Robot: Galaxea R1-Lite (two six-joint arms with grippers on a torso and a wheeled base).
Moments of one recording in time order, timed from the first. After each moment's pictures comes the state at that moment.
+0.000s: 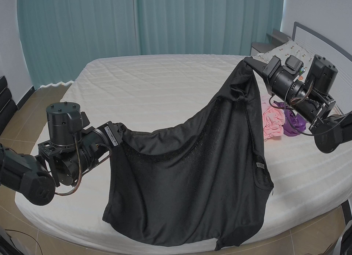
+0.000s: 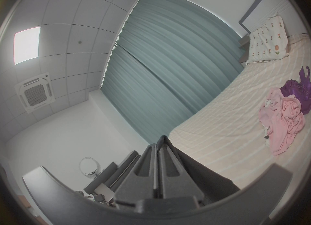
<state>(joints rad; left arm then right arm) -0.47 1.67 -0.65 -0.76 0.28 -0.58 0.35 1.81 -1.00 -1.06 0.22 0.76</state>
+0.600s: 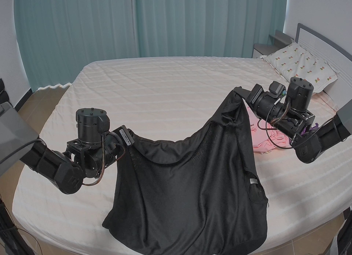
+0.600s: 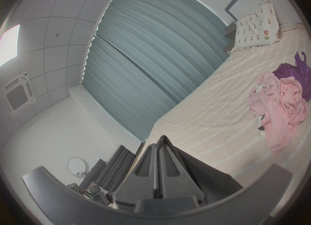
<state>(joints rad) -0.42 1.92 -0.78 -0.81 0.28 -0.63 0.35 1.98 -0.98 -1.08 0.18 0.77</state>
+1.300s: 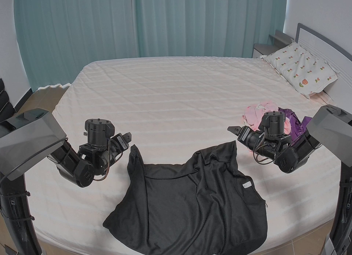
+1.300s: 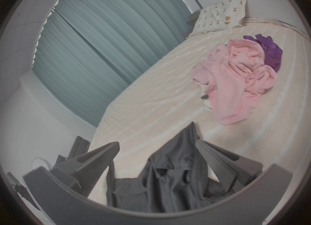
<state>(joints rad) -0.31 2.17 -0.89 -0.86 0.30 -0.66 0.29 2.25 -1.02 -0.86 0.01 0.71</state>
